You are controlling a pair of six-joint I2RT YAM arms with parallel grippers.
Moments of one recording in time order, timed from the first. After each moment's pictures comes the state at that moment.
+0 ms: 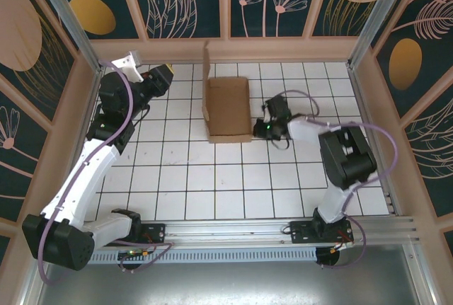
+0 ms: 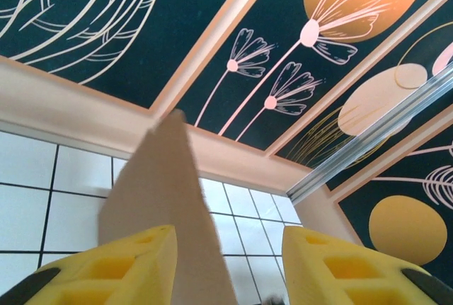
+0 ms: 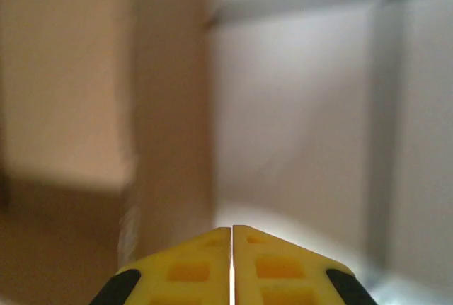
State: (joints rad) left arm -0.26 1.14 1.08 -0.04 0.21 -0.68; right arm 0.46 1.71 0.93 -0.21 -0.27 0.52
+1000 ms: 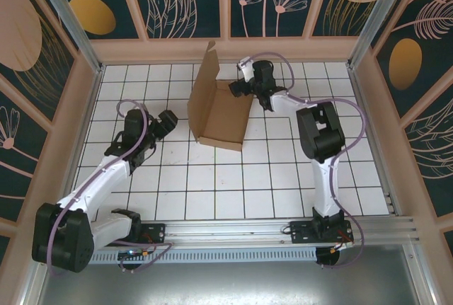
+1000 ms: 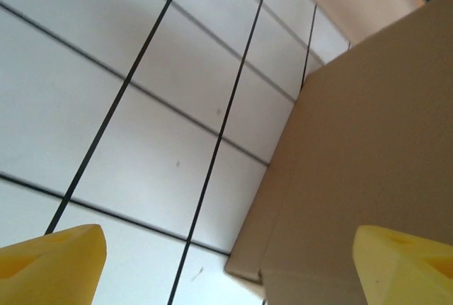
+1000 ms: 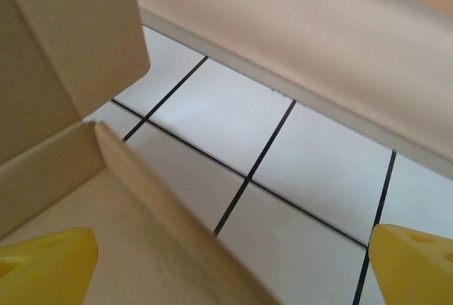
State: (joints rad) left arm -0.25 1.12 0.63 -0.12 0.05 -0.88; right arm 0.41 2.20 1.58 0.13 -0.07 -0.21
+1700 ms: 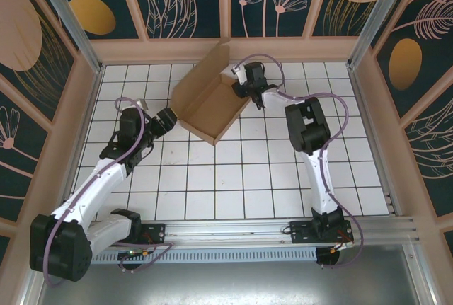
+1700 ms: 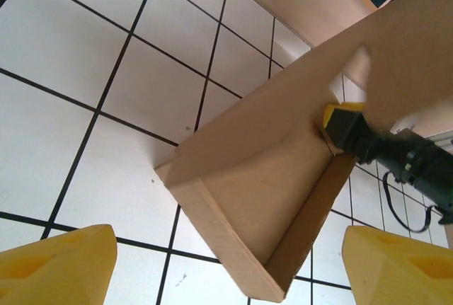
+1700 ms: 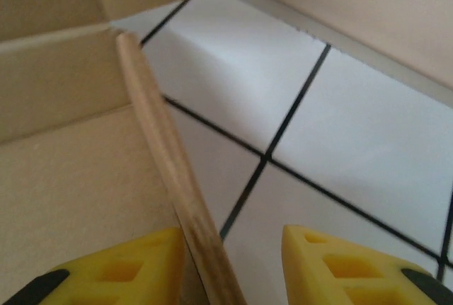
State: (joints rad) left arm -0.25 1.06 0.67 -0.14 0.06 -0.78; right arm 0.43 2.35 1.71 0.01 -0.02 -0.21
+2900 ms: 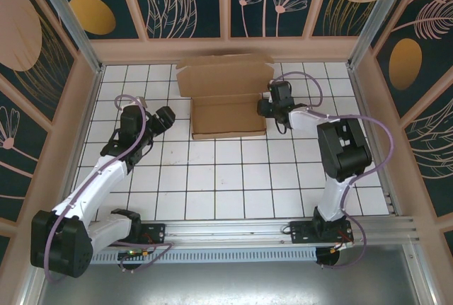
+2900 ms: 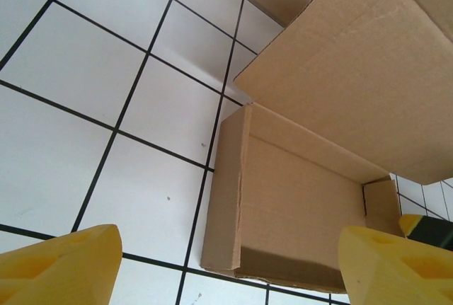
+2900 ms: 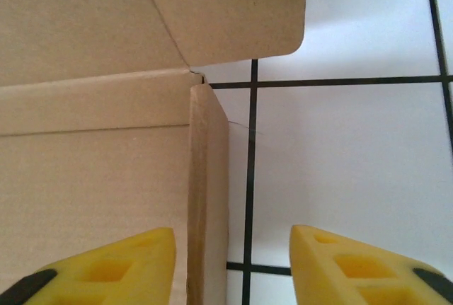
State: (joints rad) left arm -0.25 1.09 0.69 -0.14 0.01 -0.76; right arm 0.36 1.87 1.13 -0.05 0.02 0.30
